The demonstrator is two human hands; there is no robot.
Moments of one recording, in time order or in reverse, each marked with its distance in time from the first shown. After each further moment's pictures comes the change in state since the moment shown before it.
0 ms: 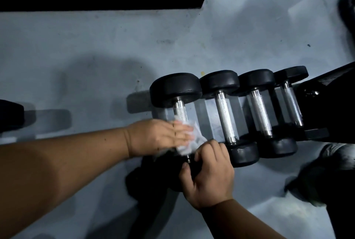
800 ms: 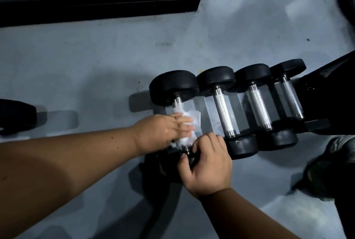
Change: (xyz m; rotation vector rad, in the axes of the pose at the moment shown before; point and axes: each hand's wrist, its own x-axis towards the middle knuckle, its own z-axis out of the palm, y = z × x) left_hand 0.012 0.016 0.000 0.107 -0.060 -0.168; right_hand -0.003 0.001 0.003 0.042 0.041 0.027
